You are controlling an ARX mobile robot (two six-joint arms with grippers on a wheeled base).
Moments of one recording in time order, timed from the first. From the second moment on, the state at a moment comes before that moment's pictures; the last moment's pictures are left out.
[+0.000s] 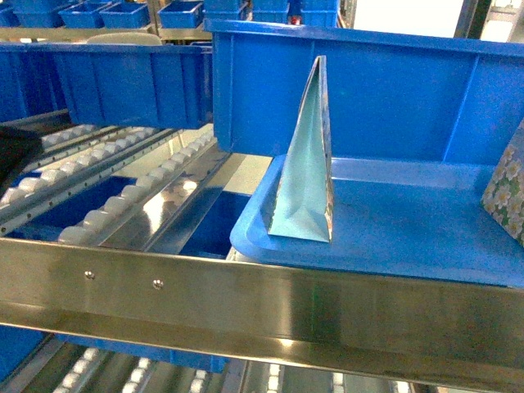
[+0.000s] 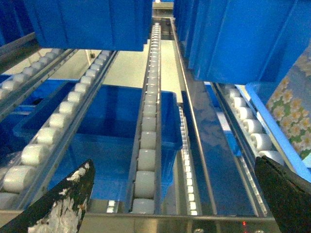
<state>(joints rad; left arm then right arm) -0.21 1.01 0.40 0.33 -0.11 -0.08 0.15 1.01 0.38 0.49 0.07 0.00</state>
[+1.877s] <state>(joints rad) -0.39 1.26 0.61 0.27 -0.18 -0.12 0.04 1.47 0.67 0.48 -0.03 0.00</state>
